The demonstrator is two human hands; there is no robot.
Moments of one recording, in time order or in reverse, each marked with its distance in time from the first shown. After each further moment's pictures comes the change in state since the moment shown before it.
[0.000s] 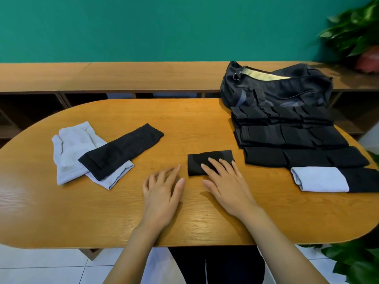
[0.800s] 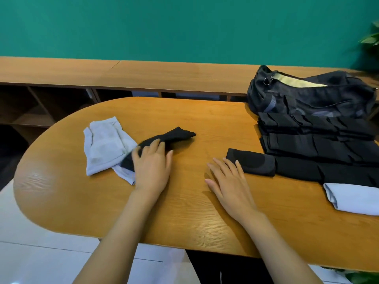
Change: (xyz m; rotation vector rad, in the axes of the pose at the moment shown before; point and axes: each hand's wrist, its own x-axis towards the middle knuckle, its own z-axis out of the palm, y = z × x) left_hand 0.060 -0.046 -0.057 0.420 0.247 -0.091; right_hand 0.031 -0.044 0.014 0.051 0.124 -0.074
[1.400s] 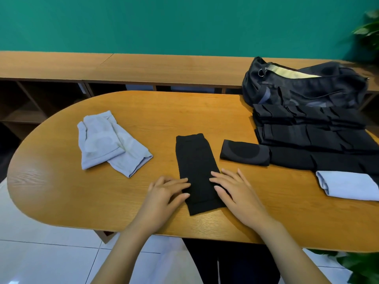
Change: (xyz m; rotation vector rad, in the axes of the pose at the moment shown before) left_hand -0.085 0.000 0.000 -0.527 -0.445 0.227; right_hand -0.045 0.015 -0.009 0.283 -0.122 -0.016
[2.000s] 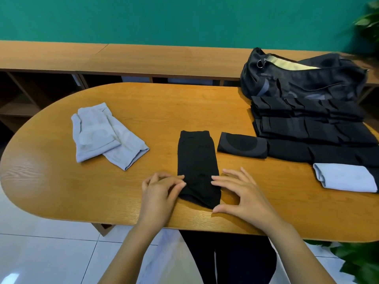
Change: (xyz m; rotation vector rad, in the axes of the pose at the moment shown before) left_hand -0.007 0.009 0.022 -0.098 0.315 -0.098; right_hand -0.024 0.009 -0.009 0.099 -0.025 -0.073
